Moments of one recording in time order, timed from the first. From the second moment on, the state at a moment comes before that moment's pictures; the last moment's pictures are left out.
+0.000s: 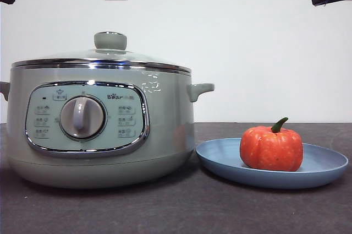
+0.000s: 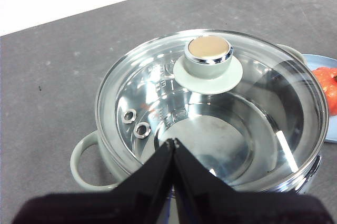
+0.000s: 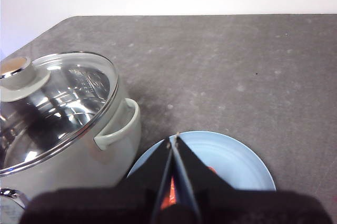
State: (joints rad) left arm -0.51 0.57 0.63 -0.45 -0.10 0.03; right arm 0.54 0.59 0.53 -0.22 0.08 0.17
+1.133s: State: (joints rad) left arm 0.05 0.10 0.09 -0.15 0.00 0.03; right arm 0.54 0.59 0.53 -0.22 0.08 0.17
